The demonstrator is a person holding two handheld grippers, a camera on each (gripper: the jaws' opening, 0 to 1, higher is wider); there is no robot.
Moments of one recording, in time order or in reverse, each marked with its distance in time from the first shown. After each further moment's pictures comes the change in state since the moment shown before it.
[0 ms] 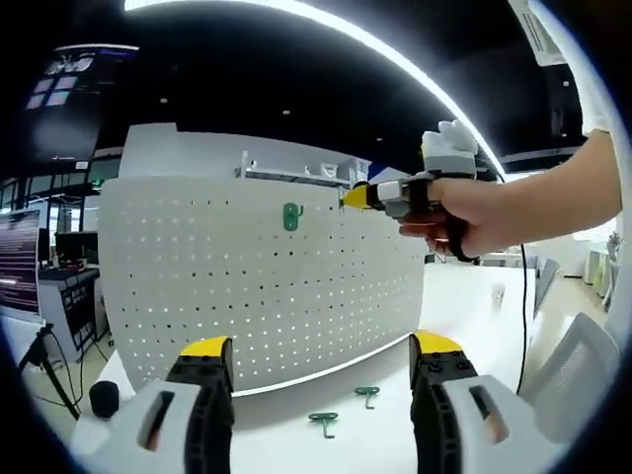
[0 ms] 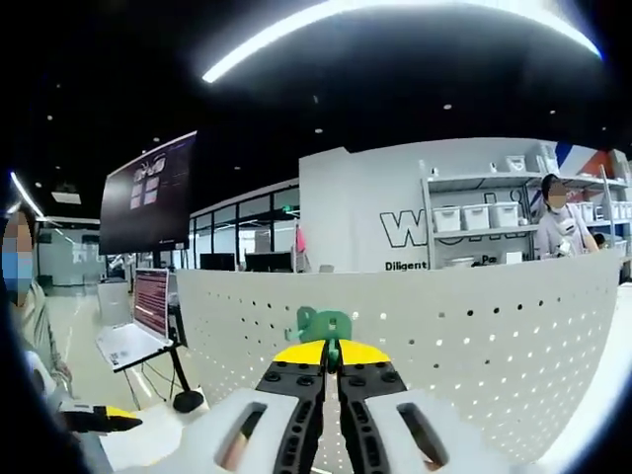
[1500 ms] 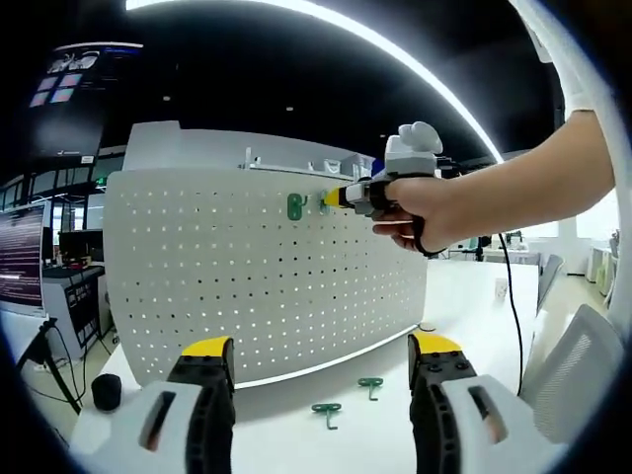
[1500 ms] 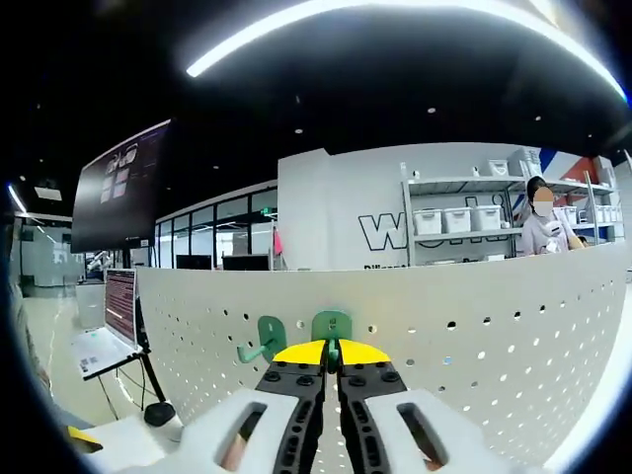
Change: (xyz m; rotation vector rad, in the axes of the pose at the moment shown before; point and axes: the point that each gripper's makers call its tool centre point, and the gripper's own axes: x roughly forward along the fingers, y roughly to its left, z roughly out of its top) left arm -0.005 0.002 -0.014 0.008 0.017 0.013; right arm 0.046 -0.020 -0.014 0.002 -0.002 -0.094
